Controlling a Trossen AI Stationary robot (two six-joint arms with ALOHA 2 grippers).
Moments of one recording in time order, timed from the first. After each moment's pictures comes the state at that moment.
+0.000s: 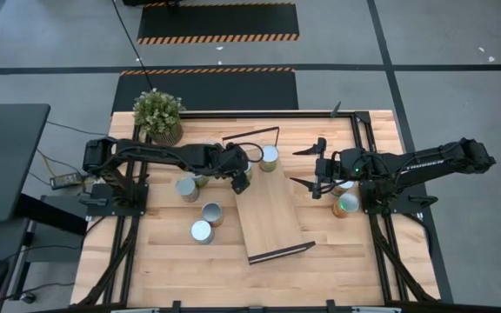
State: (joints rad) left arm 0.08 1.70 1.26 -0.62 -0.31 -0.47; right arm 0.03 0.88 0.51 0.12 0.27 -0.31
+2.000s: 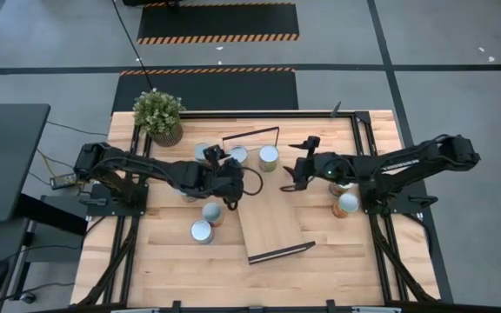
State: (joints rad) left arm -0.15 1.64 1.34 -0.81 -0.75 -0.24; right arm -0.04 1.18 0.51 0.22 0.53 -0.44
